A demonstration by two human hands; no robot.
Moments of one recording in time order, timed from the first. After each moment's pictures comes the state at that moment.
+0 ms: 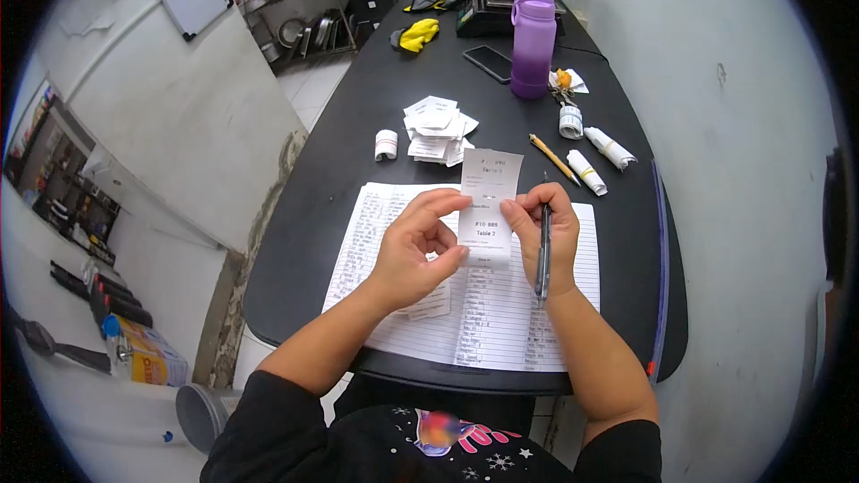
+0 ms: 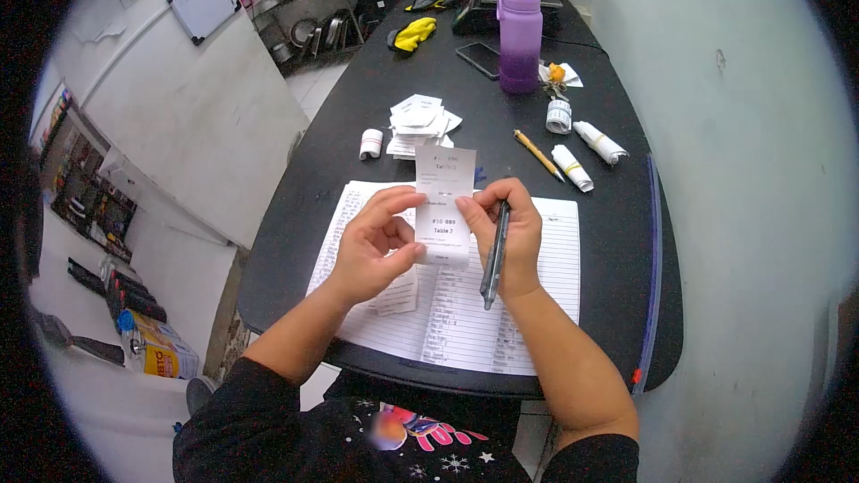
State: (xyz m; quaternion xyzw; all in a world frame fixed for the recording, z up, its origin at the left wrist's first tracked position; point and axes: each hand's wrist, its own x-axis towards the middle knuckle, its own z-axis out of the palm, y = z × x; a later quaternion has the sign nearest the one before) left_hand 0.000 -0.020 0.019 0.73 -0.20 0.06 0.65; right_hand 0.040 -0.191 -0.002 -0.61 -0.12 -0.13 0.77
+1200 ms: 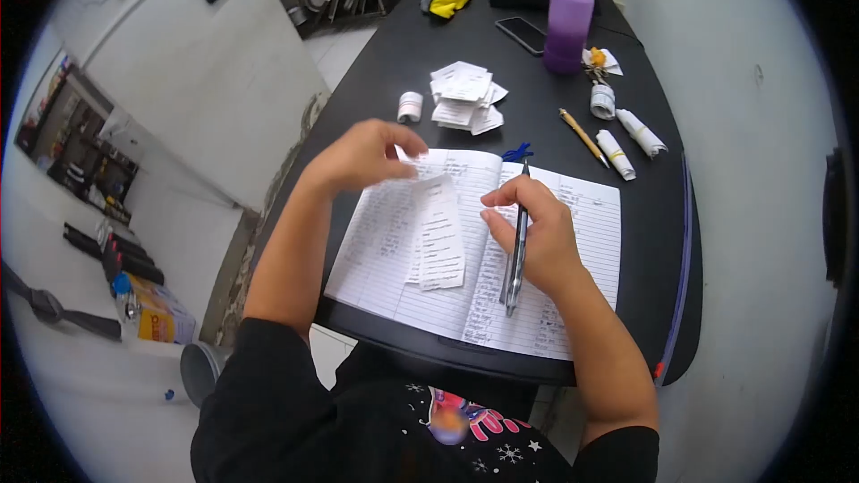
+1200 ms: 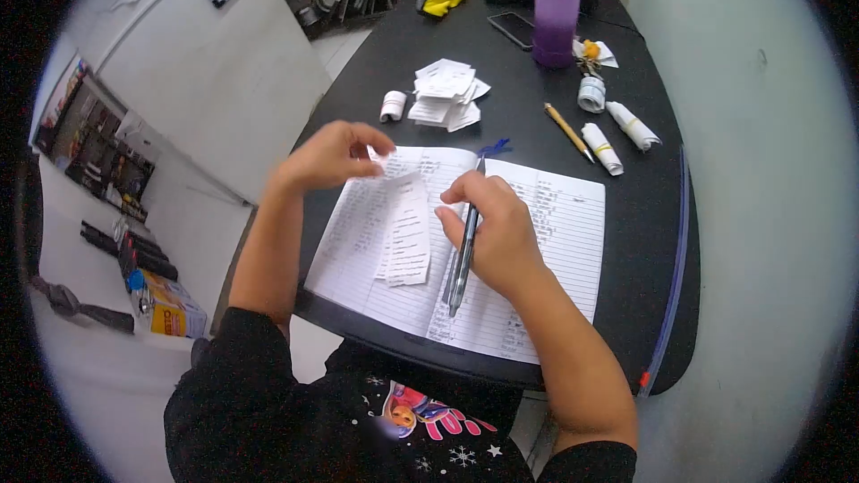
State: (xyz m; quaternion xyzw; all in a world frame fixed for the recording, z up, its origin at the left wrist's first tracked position) left_hand 0.062 0.071 0.050 0.94 -0.11 -0.09 0.30; right_hand 0.028 -0.189 0.004 -0.78 -0.32 -0.15 0.51
